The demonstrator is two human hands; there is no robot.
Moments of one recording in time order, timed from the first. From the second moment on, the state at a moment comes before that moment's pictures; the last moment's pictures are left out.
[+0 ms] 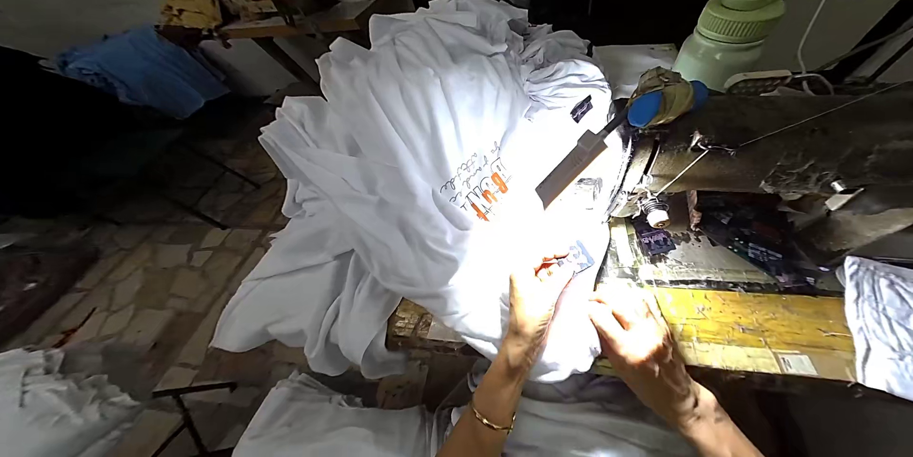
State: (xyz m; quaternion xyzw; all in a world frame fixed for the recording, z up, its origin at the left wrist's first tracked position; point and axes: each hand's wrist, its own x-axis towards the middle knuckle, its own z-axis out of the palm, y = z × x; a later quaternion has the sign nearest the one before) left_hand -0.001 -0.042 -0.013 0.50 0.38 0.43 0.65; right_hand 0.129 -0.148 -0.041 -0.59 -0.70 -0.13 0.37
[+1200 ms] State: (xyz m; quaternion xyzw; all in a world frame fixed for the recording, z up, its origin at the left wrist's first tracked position) left_hand -0.014 -0.049 -0.004 0.76 0.38 0.17 0.50; right_hand 0.140 -0.201 -0.043 -0.63 -0.69 -0.09 0.34
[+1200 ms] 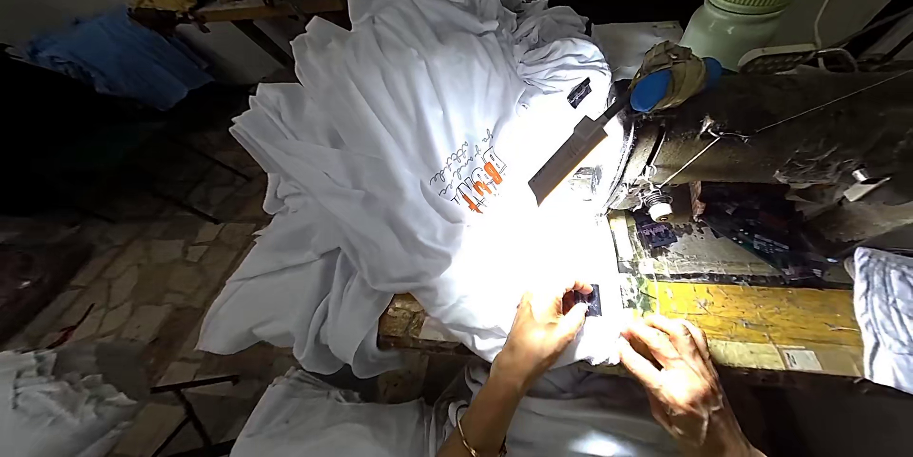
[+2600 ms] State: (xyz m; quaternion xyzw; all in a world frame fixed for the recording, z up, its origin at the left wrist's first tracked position) left_hand 0.021 0.047 -0.021 0.95 0.10 0.16 0.26; right_hand 0.165 -0.156 0.003 -0.63 -0.74 0.10 0.21
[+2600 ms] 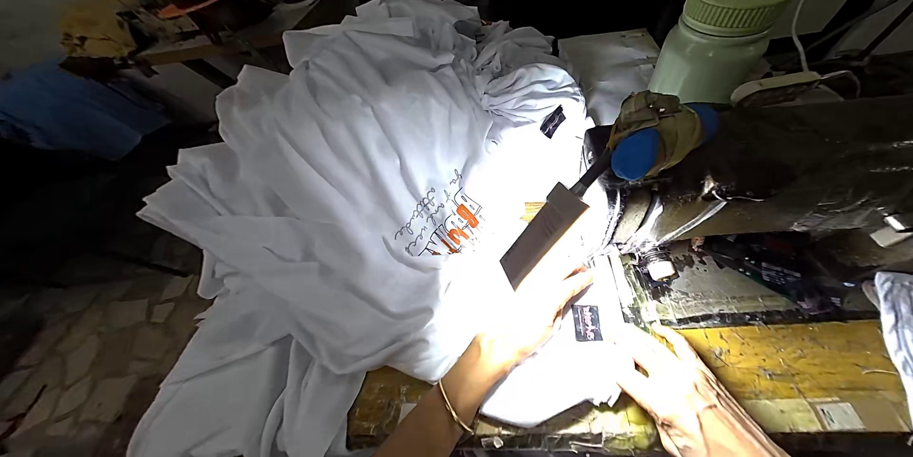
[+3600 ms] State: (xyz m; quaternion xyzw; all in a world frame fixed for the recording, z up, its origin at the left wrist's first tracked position) left_hand -0.010 0.010 -0.019 0.95 0.07 0.15 0.26; right_hand 0.156 -0.164 -0.013 -0.64 -0.72 0.03 0.26
